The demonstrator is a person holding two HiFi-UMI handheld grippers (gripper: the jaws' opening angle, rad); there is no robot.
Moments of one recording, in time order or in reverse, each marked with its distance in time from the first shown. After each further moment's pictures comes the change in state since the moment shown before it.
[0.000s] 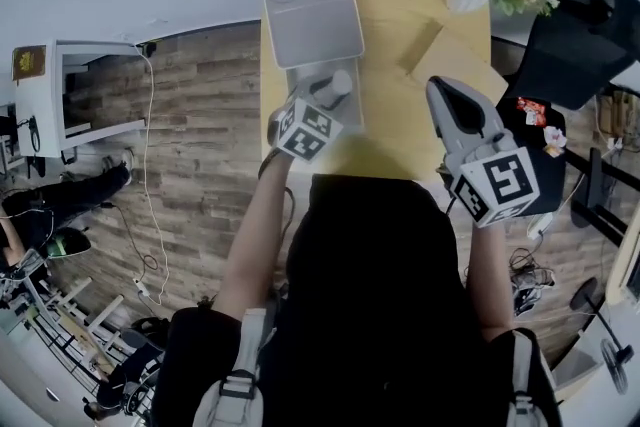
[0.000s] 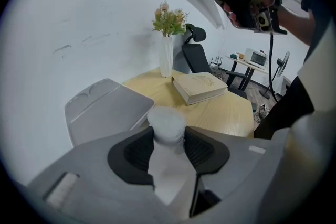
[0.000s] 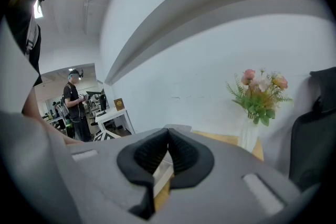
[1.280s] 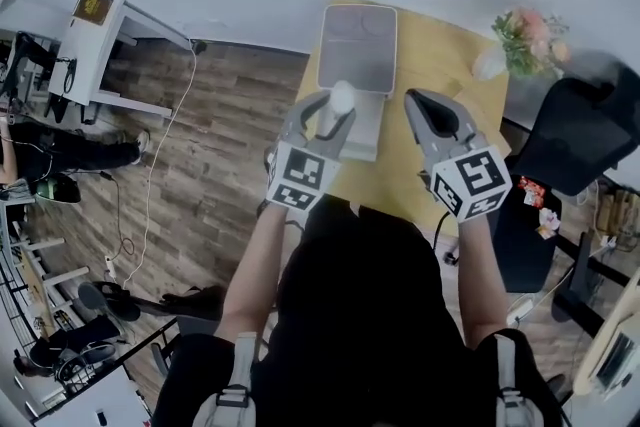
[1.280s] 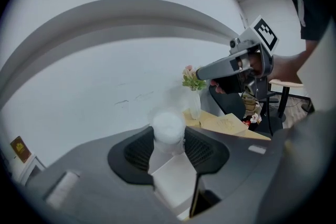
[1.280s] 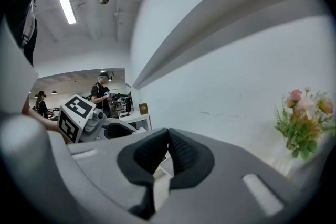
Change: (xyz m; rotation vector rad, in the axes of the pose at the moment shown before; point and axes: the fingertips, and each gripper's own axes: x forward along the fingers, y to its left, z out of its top) left arm -0.185 0.002 0.096 -0.090 -0.314 0.441; right arm 0.015 0.068 0.044 -0.166 -0.102 0.279
